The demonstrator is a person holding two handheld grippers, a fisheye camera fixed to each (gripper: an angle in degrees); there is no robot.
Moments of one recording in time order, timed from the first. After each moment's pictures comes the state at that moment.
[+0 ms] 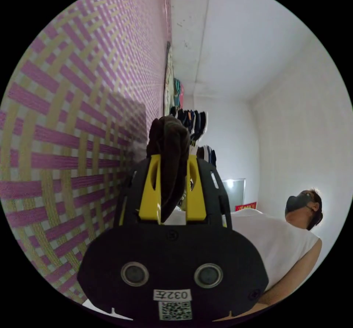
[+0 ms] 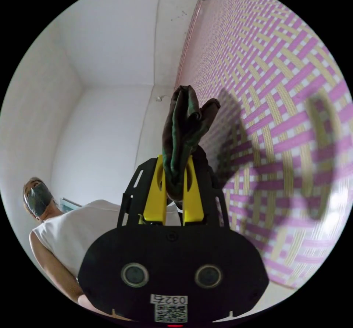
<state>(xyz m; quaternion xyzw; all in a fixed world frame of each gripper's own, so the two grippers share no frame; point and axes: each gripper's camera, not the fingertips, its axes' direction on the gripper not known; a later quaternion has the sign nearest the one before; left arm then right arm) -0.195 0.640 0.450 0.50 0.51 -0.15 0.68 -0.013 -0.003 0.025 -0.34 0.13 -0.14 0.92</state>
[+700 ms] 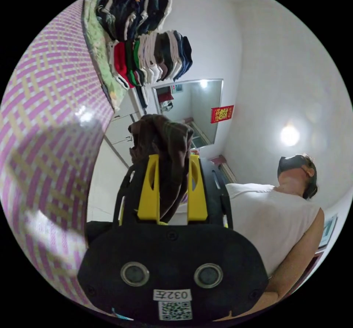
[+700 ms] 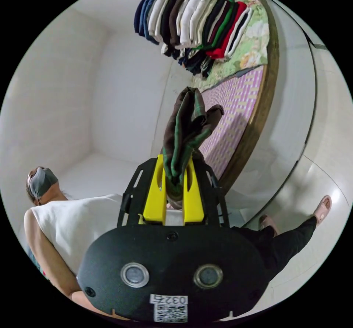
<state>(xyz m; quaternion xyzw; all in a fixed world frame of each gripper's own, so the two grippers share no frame) 0.073 0.416 0.227 0.23 0.55 0.22 0.77 -0.055 0.219 -0.391 0.07 0.11 -0.20 0.97</state>
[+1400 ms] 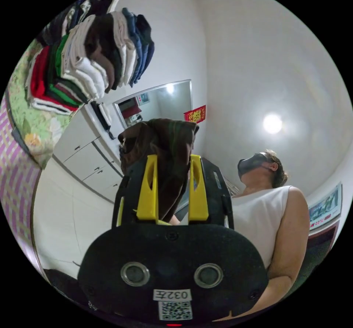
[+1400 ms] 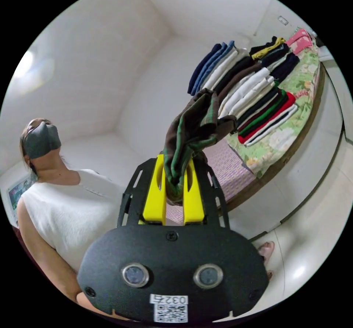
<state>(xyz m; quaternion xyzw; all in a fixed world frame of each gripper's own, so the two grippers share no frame) 0.297 0.305 -0.021 0.29 0.60 0.31 0.68 -0.171 0.167 -0.668 0.07 0.08 -0.41 0.91</state>
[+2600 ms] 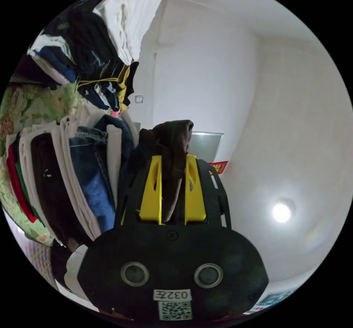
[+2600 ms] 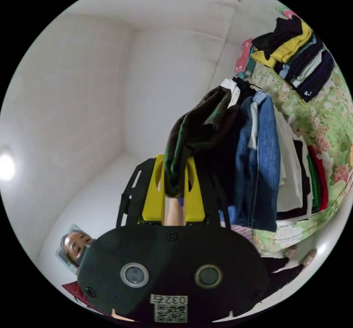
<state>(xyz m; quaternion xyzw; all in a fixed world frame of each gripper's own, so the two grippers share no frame) 0.200 -0.067 -0.665 0.25 0.63 0.10 0.73 -0.452 -0.321 -0.713 -0.02 0.02 -0.27 0.96</state>
